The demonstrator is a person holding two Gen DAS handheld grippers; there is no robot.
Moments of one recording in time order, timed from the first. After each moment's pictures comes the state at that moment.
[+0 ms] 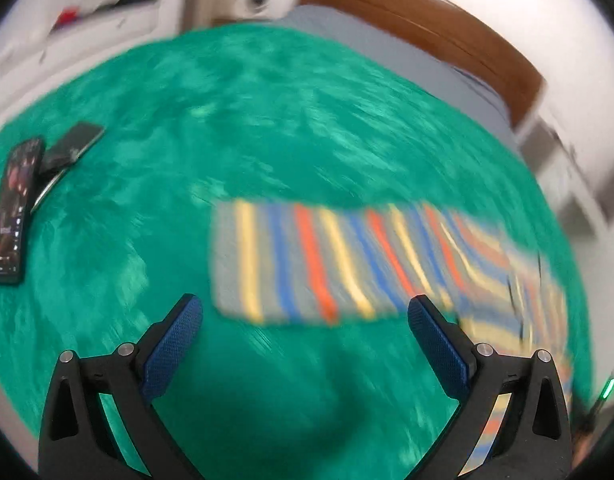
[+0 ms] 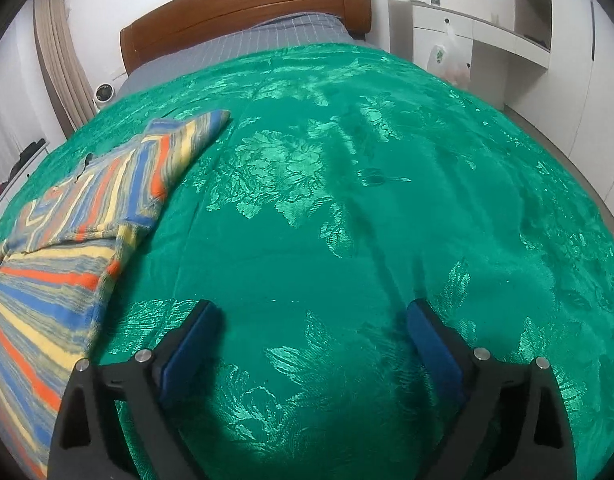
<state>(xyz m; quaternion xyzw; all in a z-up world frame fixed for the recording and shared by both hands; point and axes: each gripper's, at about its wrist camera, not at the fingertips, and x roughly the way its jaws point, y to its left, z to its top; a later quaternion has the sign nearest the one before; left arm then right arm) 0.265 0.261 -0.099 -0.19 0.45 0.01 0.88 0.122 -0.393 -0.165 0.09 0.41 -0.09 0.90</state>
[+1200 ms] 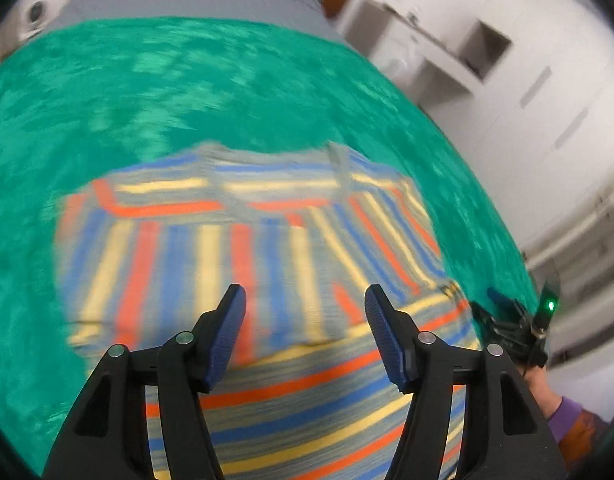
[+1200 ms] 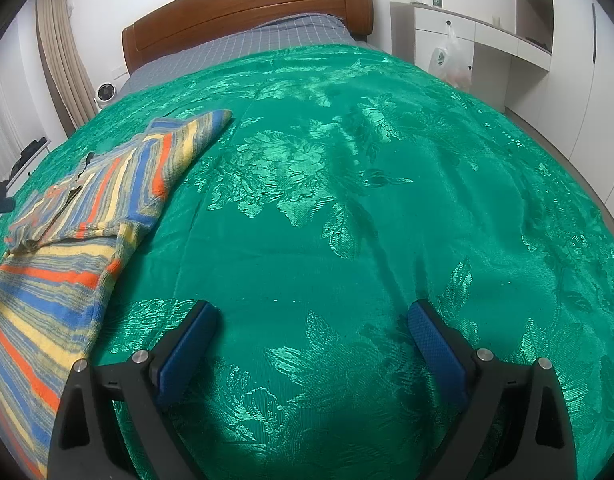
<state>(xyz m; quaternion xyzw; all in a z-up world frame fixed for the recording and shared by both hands) 0.288 -0.024 -0.070 -0.06 0.48 -0.28 0.83 0.127 -0.389 -0.169 0.09 0.41 -0.09 0.90</state>
